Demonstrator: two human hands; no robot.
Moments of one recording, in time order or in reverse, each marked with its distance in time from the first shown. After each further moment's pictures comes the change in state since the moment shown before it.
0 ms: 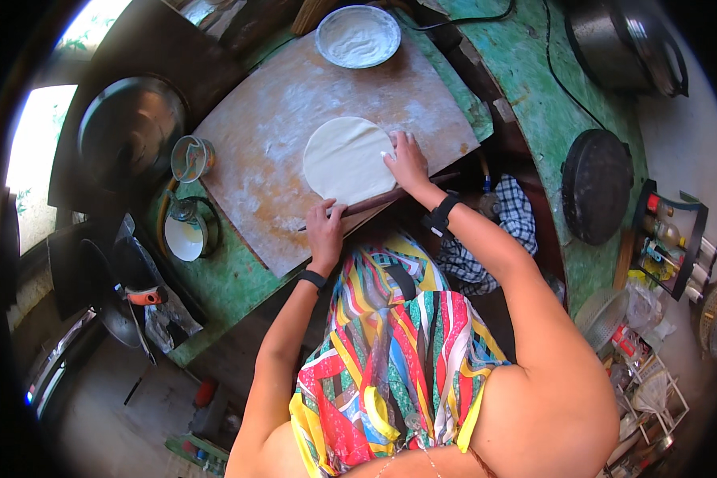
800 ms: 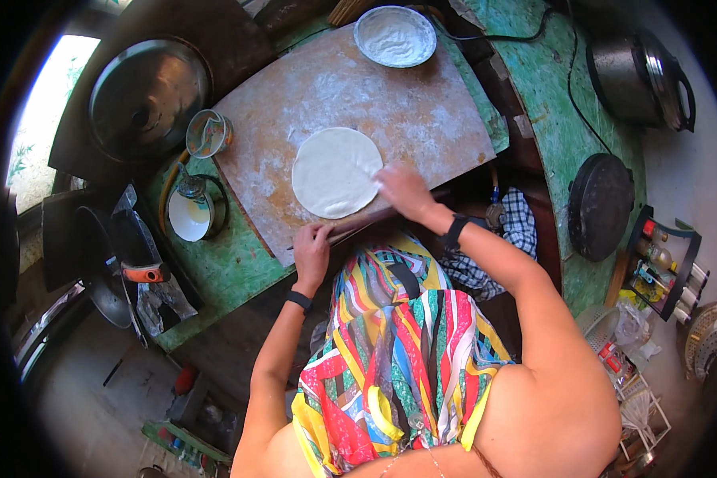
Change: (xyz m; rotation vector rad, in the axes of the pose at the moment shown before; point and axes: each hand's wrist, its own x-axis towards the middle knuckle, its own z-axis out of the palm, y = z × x) left_hand -0.059 -0.030 -0.027 -0.083 -0.051 -0.127; right_hand -0.038 -0.035 -0.009 -0.164 -0.429 -0.428
